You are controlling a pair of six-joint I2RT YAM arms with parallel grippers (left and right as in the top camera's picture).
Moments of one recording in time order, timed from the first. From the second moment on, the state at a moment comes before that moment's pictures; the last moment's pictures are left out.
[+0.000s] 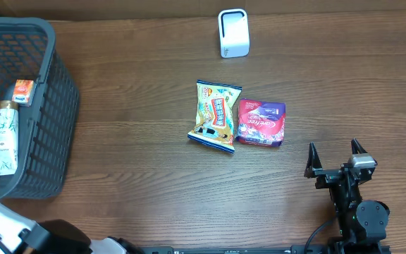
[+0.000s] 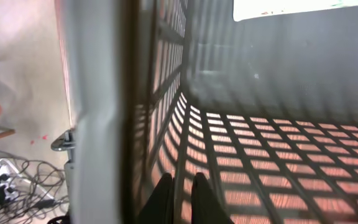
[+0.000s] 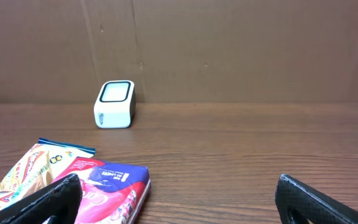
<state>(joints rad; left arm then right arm) 0.93 1.59 1.85 -1.69 -0.07 -0.70 0.06 0.01 0.02 -0.03 -0.03 0.04</state>
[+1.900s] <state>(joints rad) 1.05 1.43 1.63 -1.61 -0.12 -0.74 0.06 0.01 0.02 -0.04 -0.03 0.04</state>
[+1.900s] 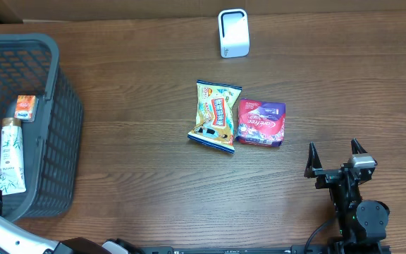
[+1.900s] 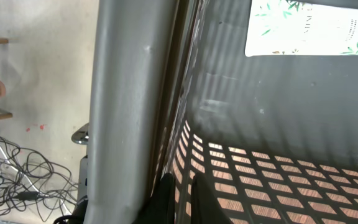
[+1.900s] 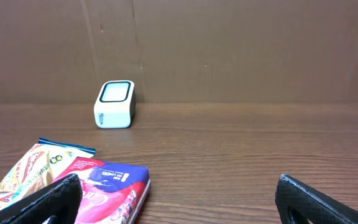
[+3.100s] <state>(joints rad) 0.77 1.59 1.87 -1.20 0.00 -0.25 0.06 0.01 0.02 -0.03 -0.03 0.04</state>
